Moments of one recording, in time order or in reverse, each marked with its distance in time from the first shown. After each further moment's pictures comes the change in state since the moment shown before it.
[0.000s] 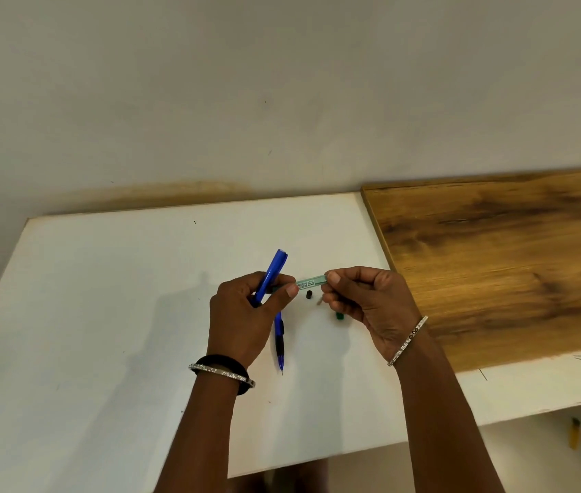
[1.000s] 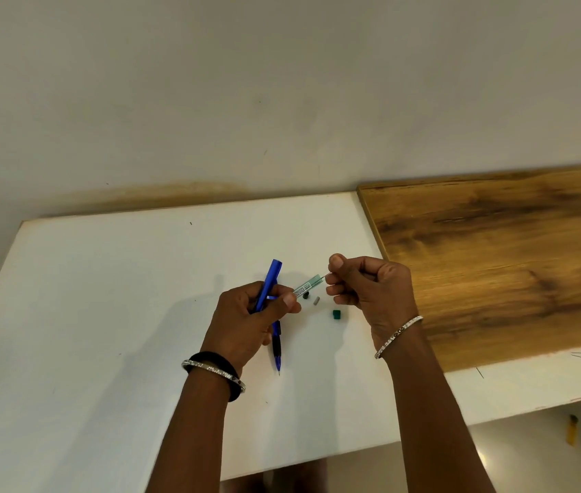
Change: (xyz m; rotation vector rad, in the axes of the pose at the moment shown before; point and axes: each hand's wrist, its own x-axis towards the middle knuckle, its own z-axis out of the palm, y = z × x) left_hand -0.002 0.000 -0.005 -0.183 -0.230 -0.221; right_hand 0.007 0.000 0.004 -0.132 0.146 -0.192
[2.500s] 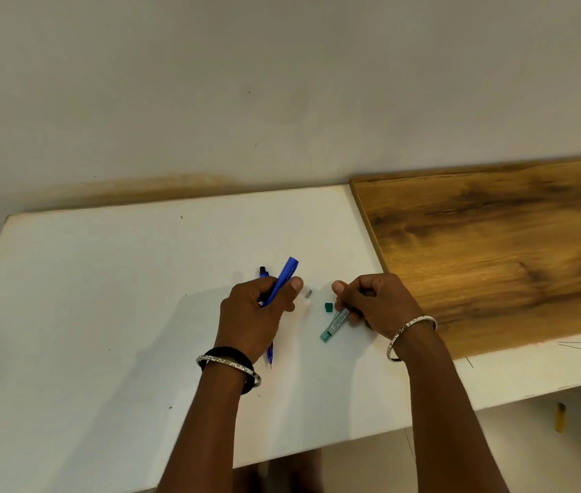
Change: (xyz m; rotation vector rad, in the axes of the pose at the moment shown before) left_hand 0.000 0.000 0.020 0.281 0.124 0.055; right_hand 0.003 0.018 -0.034 -0.527 -0.115 0.112
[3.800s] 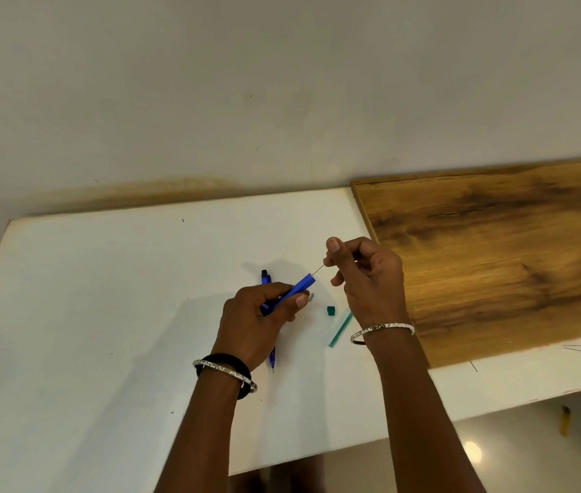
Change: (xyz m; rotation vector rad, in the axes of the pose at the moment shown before) left_hand 0.004 -0.010 -0.001 0.092 -0.103 0.154; right_hand 0.000 -0.039 0.028 0.187 0.359 -0.283
